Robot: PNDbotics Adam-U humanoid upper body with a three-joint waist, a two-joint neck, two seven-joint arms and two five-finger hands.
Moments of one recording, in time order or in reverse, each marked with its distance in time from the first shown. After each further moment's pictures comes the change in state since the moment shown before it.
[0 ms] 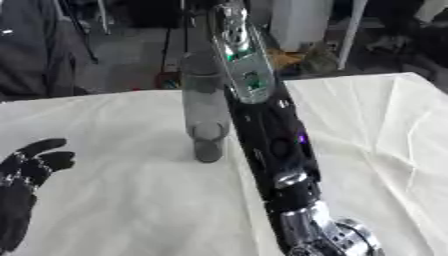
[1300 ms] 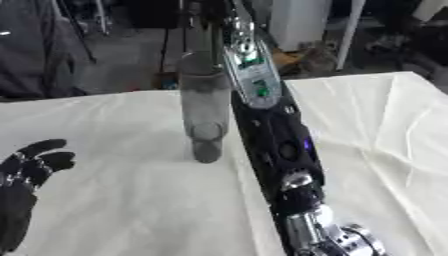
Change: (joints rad) left arm 0.003 0.000 0.000 0.000 0.000 -0.001 0.001; right arm 0.025 -0.012 -0.018 0.020 -0.059 0.066 0.033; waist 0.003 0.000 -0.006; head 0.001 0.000
